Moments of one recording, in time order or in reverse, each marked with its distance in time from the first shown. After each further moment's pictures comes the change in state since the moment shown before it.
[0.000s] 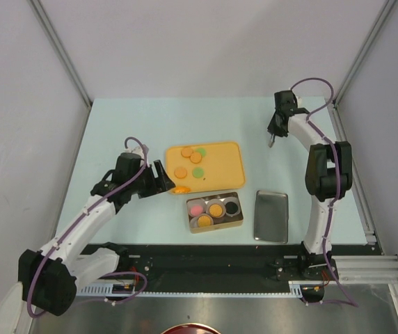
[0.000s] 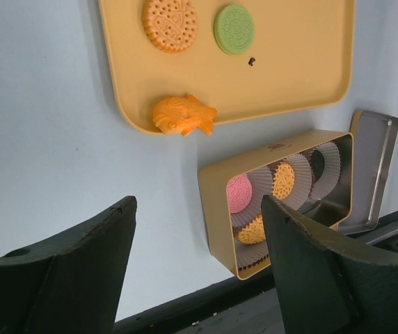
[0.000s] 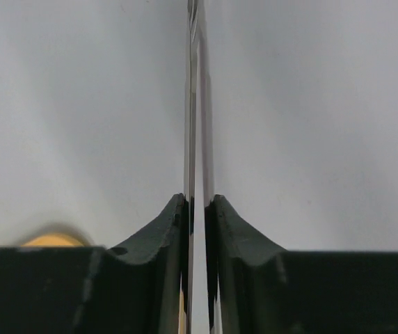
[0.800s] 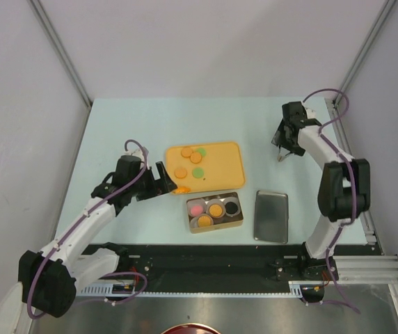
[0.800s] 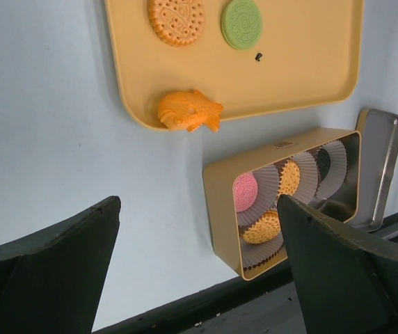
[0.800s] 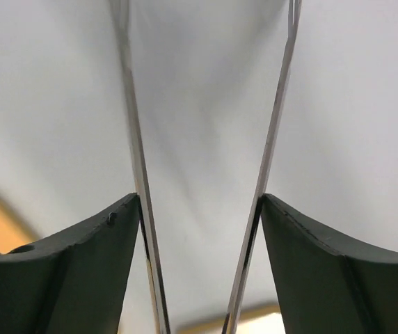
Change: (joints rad) left arm 0.000 -0.017 -0.034 0.023 0.001 -0.006; right arm -0.027 -0.164 -0.204 -0.125 0.109 0.029
